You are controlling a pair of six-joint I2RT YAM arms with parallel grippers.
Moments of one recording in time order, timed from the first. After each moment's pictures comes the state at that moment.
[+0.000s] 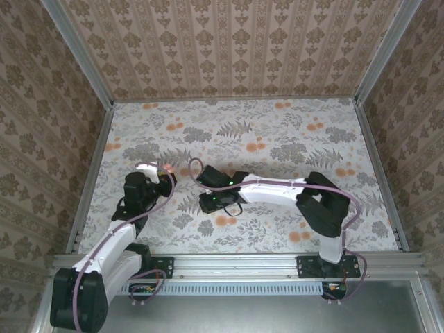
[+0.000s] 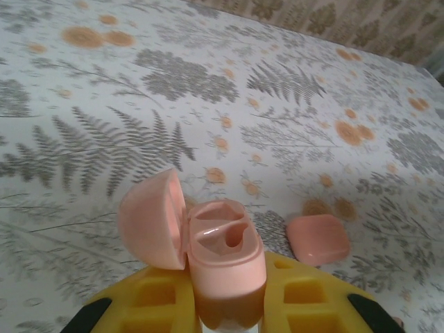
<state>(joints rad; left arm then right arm) -0.23 0.88 0.27 0.19 0.29 -0.30 0.98 1.85 1.24 -0.43 -0.10 0.57</state>
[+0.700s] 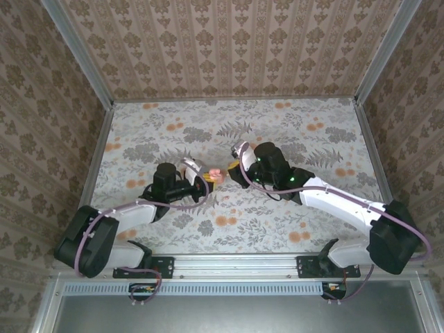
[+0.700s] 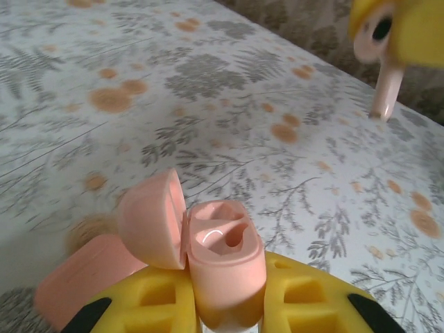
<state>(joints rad) -0.52 1.32 0.38 0.57 0.67 -0.07 0.72 1.32 0.90 -0.08 -0.17 0.01</state>
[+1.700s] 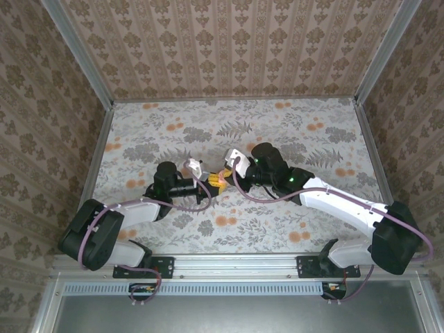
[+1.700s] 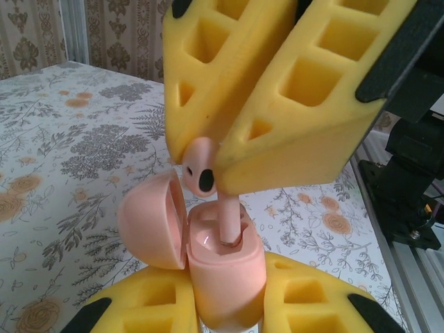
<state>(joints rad) -0.55 1.37 0.40 0.79 0.92 -0.03 0.76 1.32 0.94 -0.15 -0.24 -0.28</state>
